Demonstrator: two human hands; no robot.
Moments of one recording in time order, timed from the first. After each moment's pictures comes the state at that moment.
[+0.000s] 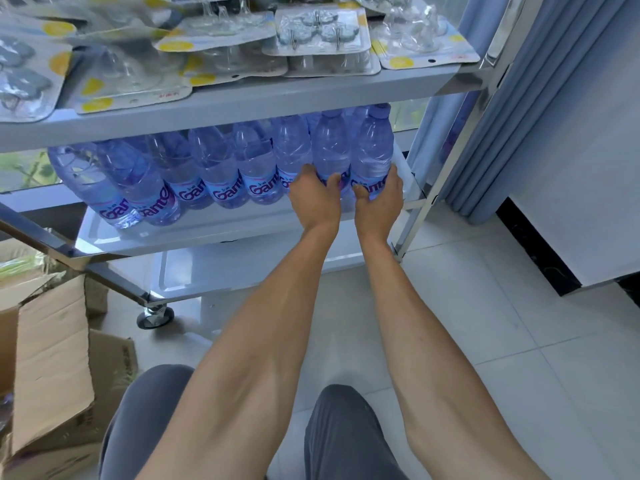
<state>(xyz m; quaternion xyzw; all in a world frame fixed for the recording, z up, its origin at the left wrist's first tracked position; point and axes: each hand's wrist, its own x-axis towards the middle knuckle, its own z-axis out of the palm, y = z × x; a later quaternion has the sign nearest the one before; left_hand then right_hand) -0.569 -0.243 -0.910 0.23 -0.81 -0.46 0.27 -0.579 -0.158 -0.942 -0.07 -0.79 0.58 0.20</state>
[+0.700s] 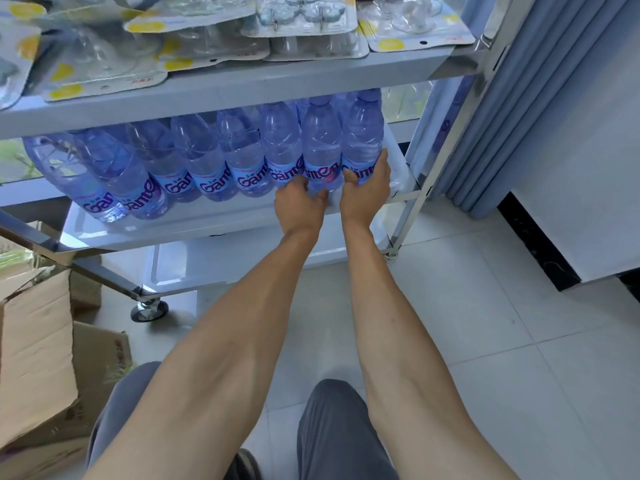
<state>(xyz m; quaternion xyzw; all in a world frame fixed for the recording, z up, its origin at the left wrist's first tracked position) -0.561 -0.251 -0.941 0.21 -0.88 -0.37 0.21 -0.600 -0.168 -0.946 -0.09 -0.76 0.60 0.23</state>
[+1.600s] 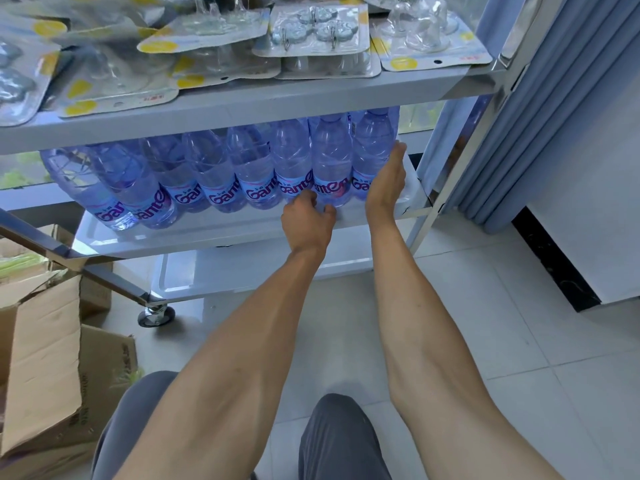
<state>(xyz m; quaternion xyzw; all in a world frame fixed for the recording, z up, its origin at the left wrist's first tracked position) -0.563 -0.255 -0.944 0.23 -0.88 -0.37 0.21 -0.637 -0.163 -0.918 -0.08 -0.60 0.79 0.08</state>
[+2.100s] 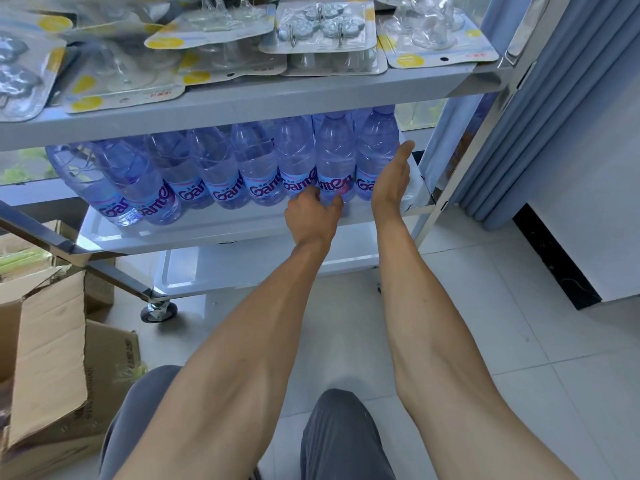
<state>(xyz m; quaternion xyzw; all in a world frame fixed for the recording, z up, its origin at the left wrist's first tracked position) -0.566 -0.253 -0.941 0.24 -0.87 -0.37 0.21 -0.644 -0.159 -0.924 -0.09 -0.62 0.78 0.08</state>
